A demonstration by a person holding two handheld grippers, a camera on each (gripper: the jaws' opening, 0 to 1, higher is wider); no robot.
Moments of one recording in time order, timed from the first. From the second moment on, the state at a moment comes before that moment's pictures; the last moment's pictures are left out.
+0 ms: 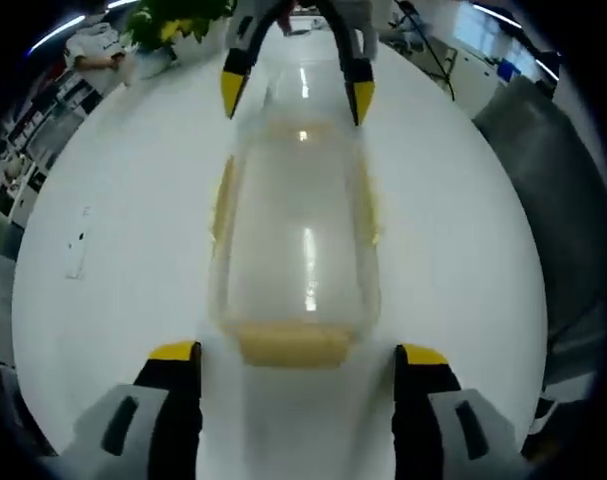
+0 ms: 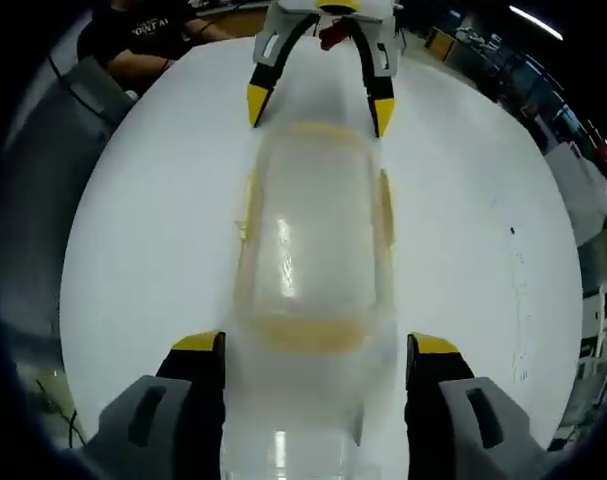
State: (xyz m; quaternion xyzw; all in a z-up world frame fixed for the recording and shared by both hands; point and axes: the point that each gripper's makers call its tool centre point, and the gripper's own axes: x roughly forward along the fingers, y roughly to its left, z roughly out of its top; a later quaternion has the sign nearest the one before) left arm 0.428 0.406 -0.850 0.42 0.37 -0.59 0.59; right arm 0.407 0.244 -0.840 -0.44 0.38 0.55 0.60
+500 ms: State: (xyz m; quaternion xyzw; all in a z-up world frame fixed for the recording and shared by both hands) left arm 0.434 0.400 -0.847 0.39 0.37 -0.60 0.59; right arm 0.400 0.248 -0.848 -0.42 0.42 0.57 0.57
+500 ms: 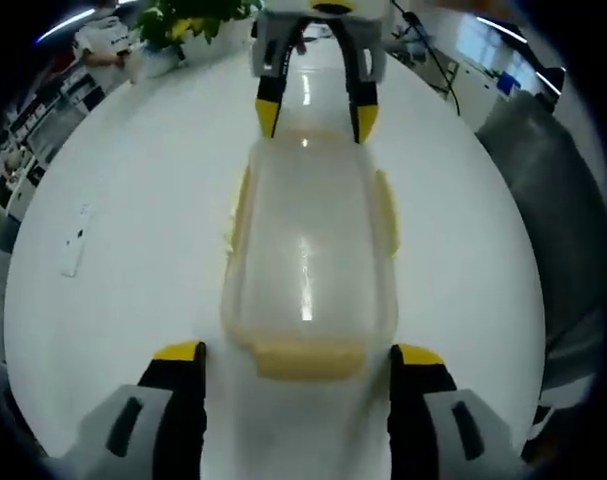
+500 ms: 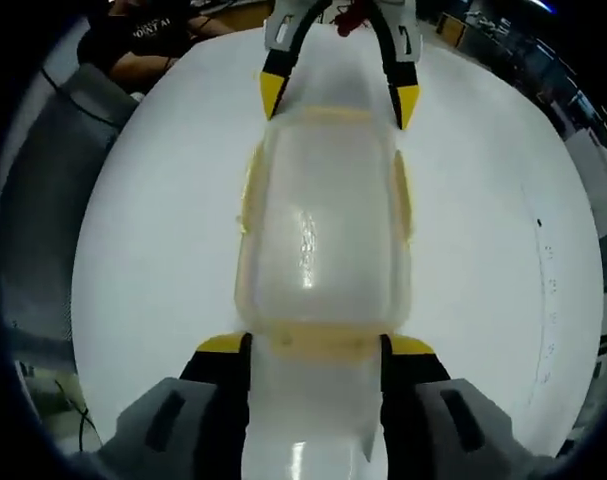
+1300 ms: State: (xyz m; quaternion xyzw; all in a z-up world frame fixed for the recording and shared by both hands) left arm 0.407 0.405 -0.843 0.39 0.37 -0.60 0.59; right arm 0.391 0.247 -0.845 -0.42 0.41 0.55 0.59
